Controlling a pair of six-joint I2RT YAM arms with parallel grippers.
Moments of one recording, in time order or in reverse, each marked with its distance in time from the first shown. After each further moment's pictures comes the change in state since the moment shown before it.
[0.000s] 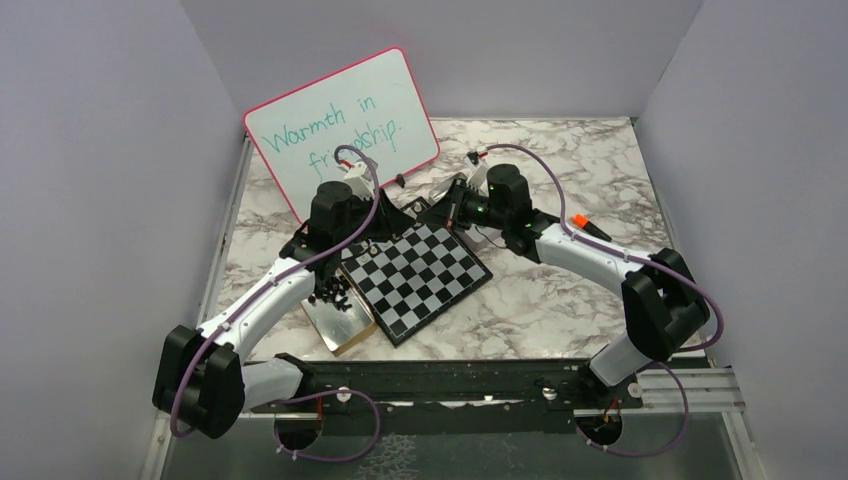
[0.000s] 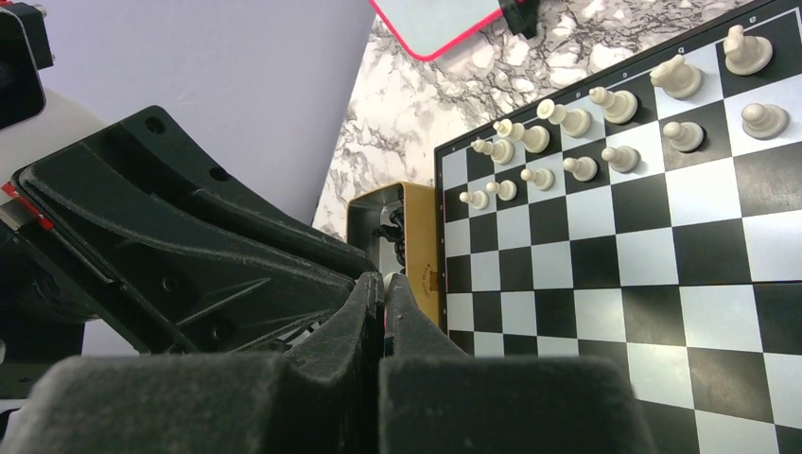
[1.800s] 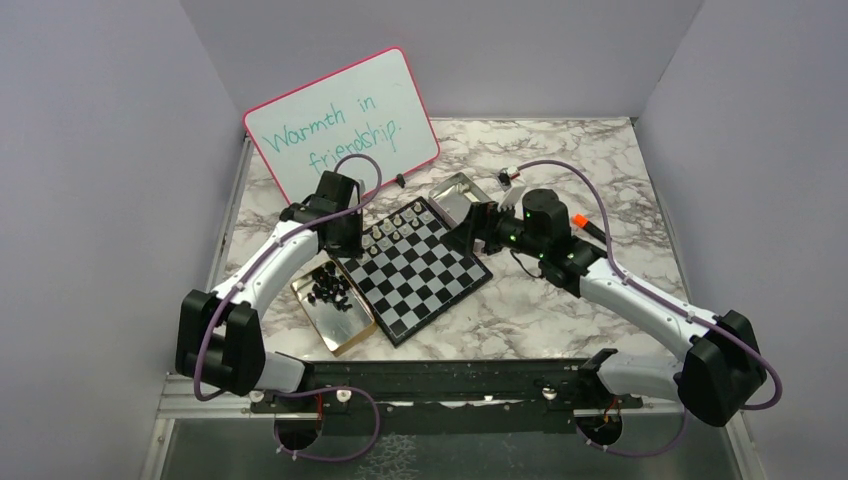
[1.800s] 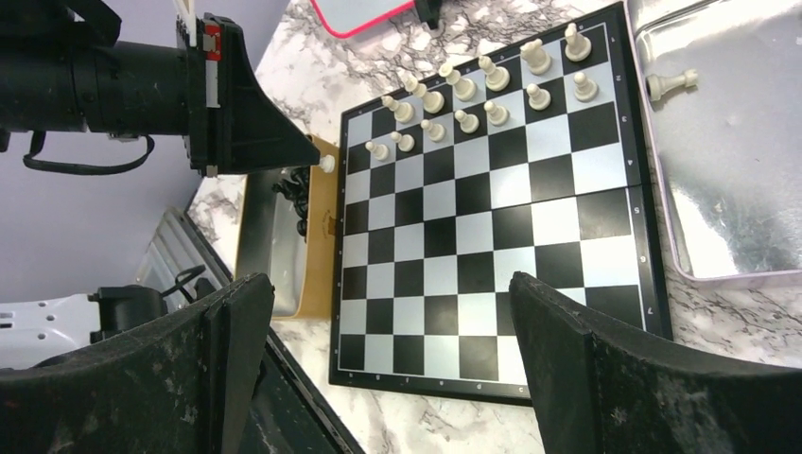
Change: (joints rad) left arm 0.120 0.187 0.235 -0.756 -0.281 0.311; right arm -0.002 -0.374 -0.211 -0.189 0.155 -0.304
